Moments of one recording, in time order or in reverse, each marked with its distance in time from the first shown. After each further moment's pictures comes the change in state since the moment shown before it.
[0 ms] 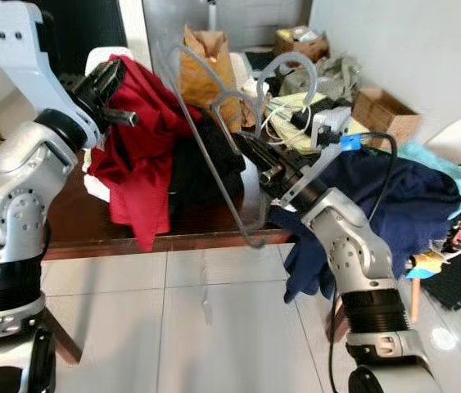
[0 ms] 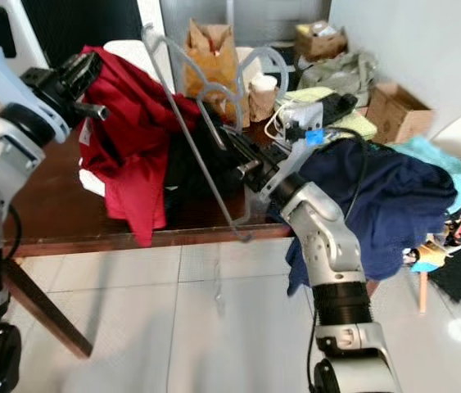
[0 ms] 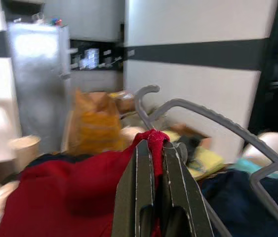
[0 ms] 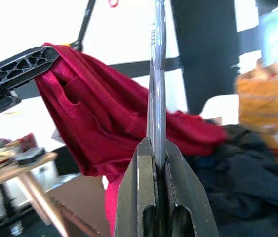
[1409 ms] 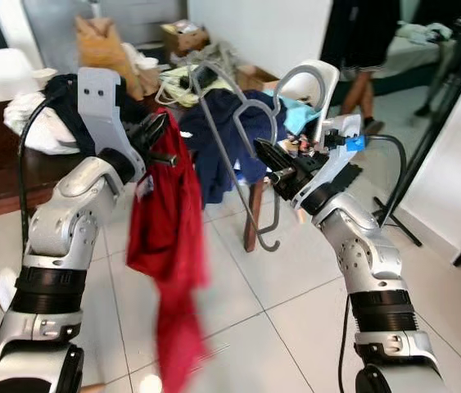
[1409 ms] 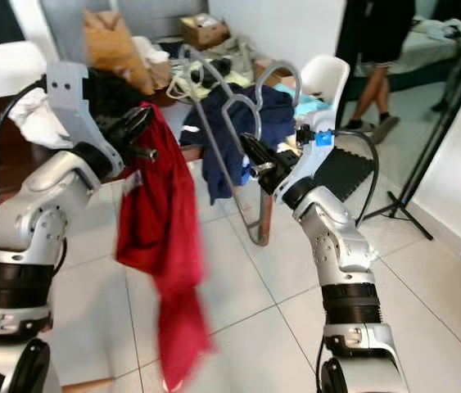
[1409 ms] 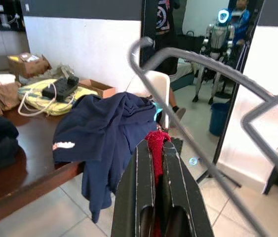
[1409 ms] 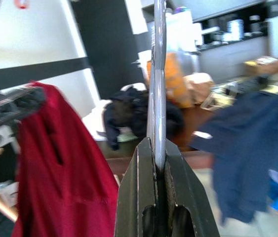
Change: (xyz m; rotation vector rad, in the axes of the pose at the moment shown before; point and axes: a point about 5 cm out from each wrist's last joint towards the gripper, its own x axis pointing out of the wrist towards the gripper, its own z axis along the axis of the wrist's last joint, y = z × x) left arm 0.000 -0.021 -0.060 0.027 0.149 -0.089; right arm -0.010 -0.019 -0.010 -0.008 0.078 -0.164
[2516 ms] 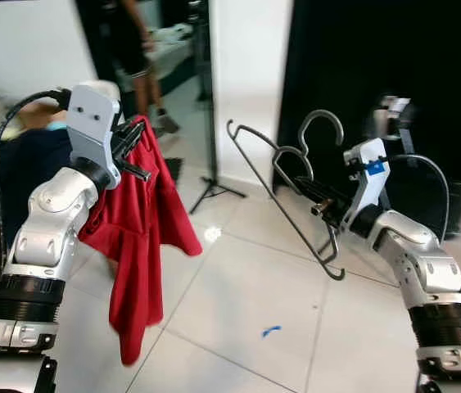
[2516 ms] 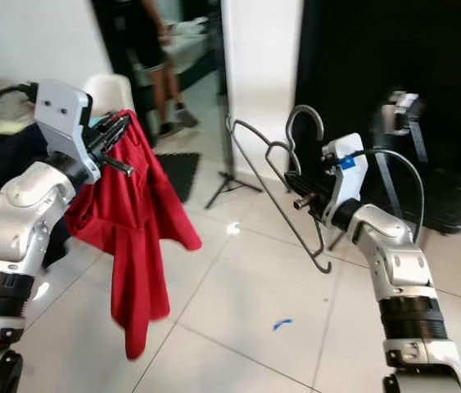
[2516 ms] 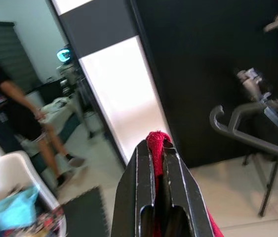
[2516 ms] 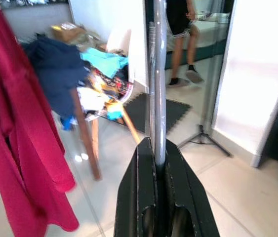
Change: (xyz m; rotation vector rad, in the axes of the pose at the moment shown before) left arm -0.011 0.026 -0.009 0.313 -0.067 0.069; right arm -0.066 -0.053 0.005 -0.259 0.313 -0.014
